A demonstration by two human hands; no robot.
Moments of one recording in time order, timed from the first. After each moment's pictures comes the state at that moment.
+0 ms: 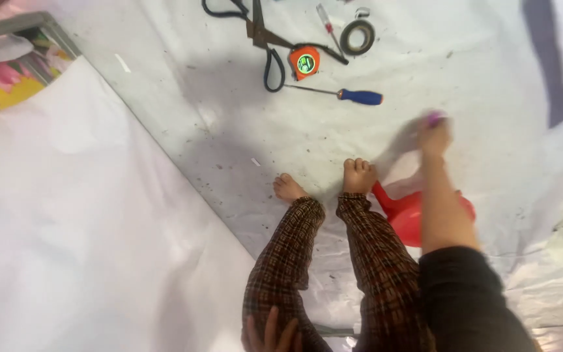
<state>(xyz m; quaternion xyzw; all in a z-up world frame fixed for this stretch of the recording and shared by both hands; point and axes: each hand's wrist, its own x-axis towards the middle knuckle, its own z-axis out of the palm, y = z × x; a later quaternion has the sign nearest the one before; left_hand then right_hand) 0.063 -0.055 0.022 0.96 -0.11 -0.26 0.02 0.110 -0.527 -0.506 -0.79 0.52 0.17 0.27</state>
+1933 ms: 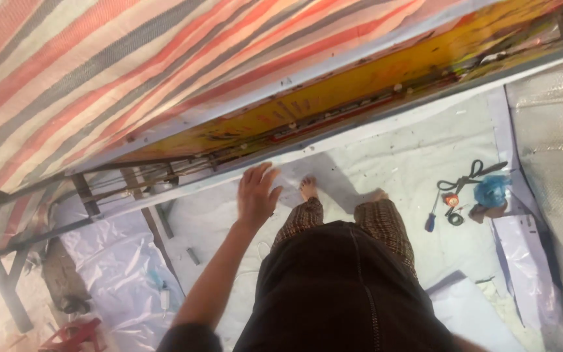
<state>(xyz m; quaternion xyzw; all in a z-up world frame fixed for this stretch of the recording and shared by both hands) -0.183 0.080 0.378 0.85 0.49 0.09 0.15 0.305 -0.559 0.177 -0.62 -0.30 0.72 -0.12</state>
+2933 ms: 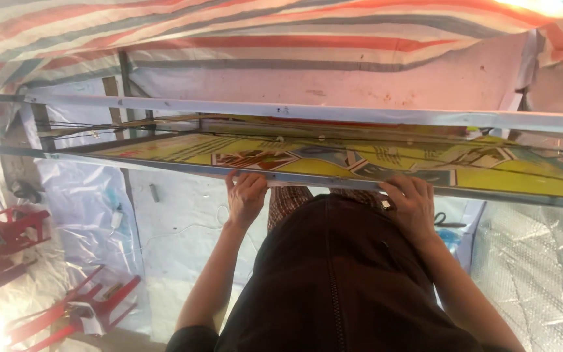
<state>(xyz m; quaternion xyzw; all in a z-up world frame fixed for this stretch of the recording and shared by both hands) -0.097 0.094 0.340 0.77 0.61 0.20 0.05 0.317 0.104 0.303 -0.53 -0.81 0.09 0.23</state>
